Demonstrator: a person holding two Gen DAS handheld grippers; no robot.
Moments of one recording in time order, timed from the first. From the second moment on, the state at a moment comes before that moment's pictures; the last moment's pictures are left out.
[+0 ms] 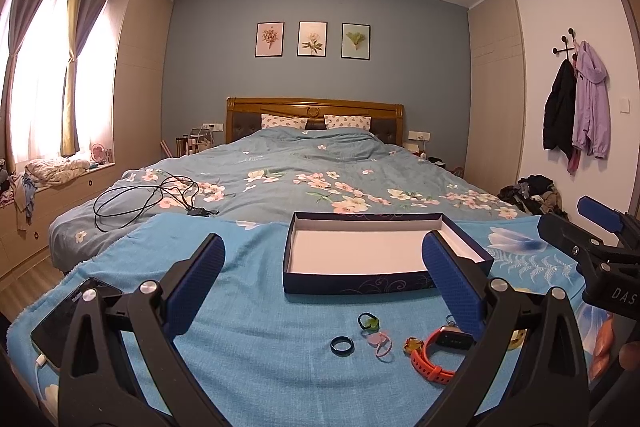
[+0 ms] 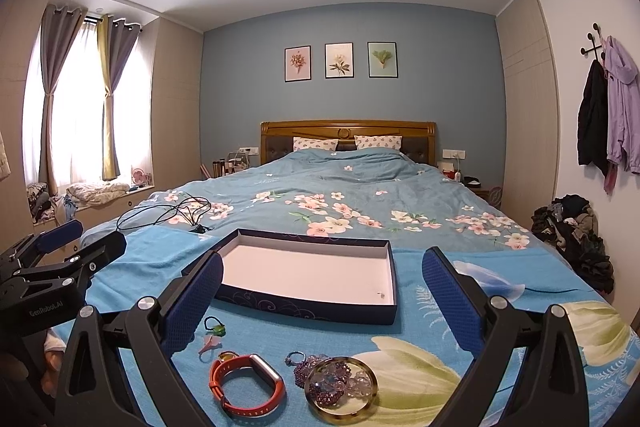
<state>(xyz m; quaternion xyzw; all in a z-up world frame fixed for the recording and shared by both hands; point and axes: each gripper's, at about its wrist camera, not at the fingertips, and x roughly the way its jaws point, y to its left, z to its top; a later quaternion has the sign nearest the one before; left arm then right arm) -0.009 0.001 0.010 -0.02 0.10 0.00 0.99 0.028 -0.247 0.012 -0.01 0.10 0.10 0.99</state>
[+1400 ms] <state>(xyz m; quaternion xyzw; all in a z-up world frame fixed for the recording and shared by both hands) -0.012 -0.004 0.012 -0.01 0.10 0.00 1.00 0.032 -0.247 0.013 -0.01 0.10 0.11 0.99</state>
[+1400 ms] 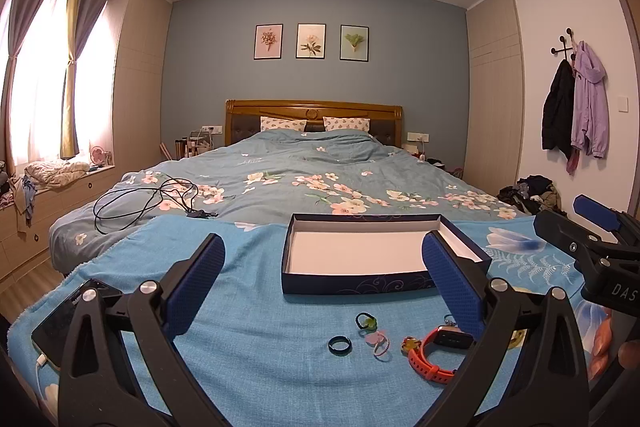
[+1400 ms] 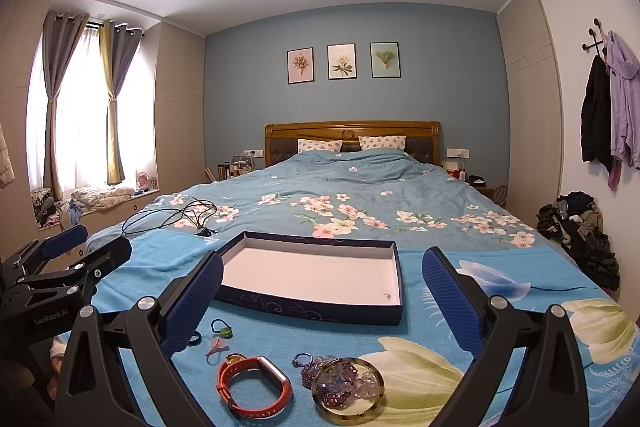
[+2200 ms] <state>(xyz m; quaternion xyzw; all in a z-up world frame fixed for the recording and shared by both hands) -0.014 -0.006 0.014 -0.01 0.09 0.00 1.00 0.031 -0.245 0.012 0.00 0.10 0.11 0.99</state>
